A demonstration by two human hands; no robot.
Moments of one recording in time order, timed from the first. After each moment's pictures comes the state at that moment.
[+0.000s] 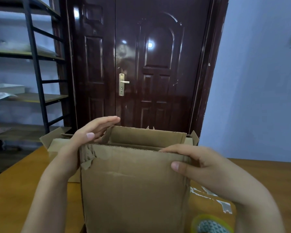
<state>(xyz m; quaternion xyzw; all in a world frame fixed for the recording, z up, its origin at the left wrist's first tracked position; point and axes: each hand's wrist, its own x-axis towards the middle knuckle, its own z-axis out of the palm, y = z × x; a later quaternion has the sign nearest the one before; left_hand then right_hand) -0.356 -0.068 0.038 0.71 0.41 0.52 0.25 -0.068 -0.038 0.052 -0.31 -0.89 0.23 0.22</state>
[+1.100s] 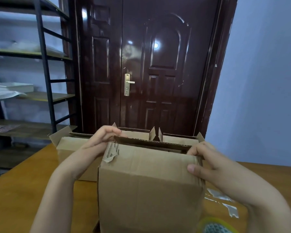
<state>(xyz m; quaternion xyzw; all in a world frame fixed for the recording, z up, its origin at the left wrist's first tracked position) -0.379 -0.033 0.001 0.60 0.52 0.54 0.28 -0.063 -0.026 0.044 -0.42 -0.85 0.25 0.21</state>
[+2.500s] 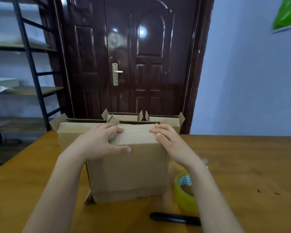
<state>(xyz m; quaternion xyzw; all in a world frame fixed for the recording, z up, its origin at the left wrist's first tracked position) -0.297 -0.124 0.034 0.66 0.74 0.13 0.06 -0.087 -0.036 -0.009 -0.37 -0.80 0.33 0.34</state>
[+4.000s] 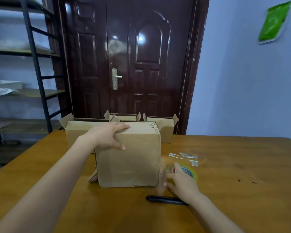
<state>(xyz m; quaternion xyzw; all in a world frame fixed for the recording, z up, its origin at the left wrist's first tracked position) -0.311 -0.107 0.024 0.73 0.68 0.08 -0.01 -0.028 -0.083 -0.111 -0.47 -0.87 0.04 0.14</state>
